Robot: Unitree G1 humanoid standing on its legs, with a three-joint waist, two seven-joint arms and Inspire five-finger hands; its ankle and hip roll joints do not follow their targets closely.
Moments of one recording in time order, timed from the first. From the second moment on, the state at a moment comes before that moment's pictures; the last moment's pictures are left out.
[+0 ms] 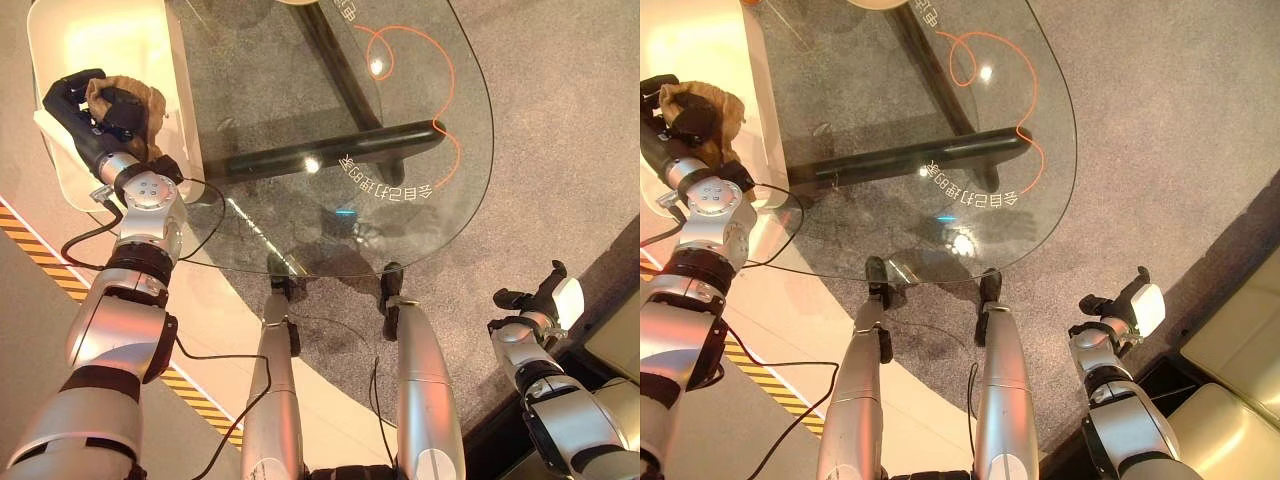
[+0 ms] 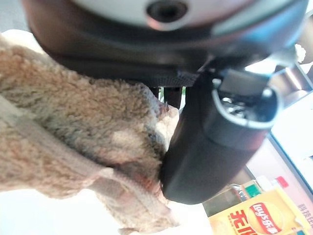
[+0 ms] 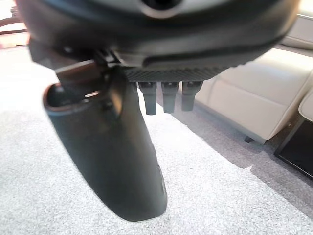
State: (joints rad) left arm -1.13 0.61 -0.30 1.11 -0.57 -0.29 0.78; right arm -0.61 -0.46 0.28 1.24 0.20 -0.09 -0.77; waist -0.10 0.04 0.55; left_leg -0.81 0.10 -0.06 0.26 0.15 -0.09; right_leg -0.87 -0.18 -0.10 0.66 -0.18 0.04
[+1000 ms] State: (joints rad) left arm -1.21 0.65 -0.31 1.20 -0.57 -0.29 0.78; right arm -0.62 -0.46 0.30 1.23 0.18 -0.11 -0.77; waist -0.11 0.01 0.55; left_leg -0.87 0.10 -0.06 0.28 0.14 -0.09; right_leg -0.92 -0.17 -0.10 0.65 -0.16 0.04
